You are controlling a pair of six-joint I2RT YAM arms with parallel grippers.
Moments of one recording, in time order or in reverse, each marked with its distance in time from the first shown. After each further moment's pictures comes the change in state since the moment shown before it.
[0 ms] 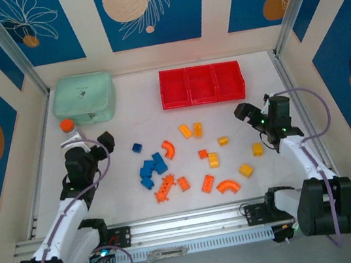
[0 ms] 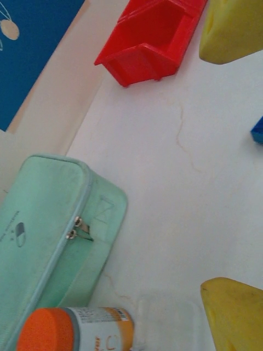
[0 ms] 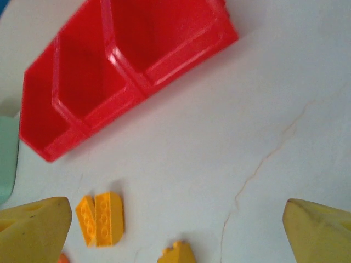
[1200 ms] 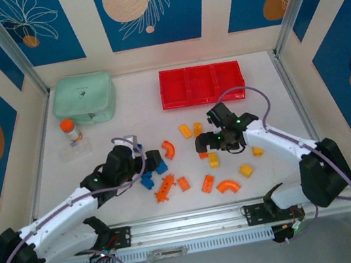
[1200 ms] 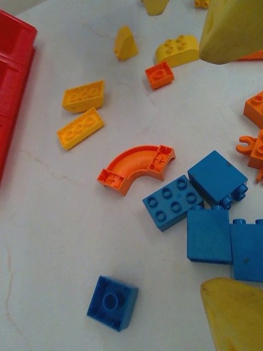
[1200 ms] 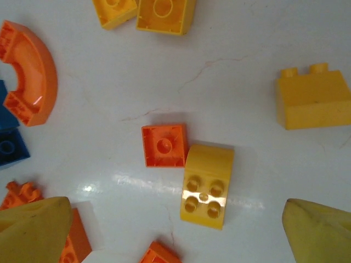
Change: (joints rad) left arm -0.648 0.170 0.169 -0.302 -0.072 -0.141; right arm 0.620 0.284 0.311 -0.530 0.202 -0.065
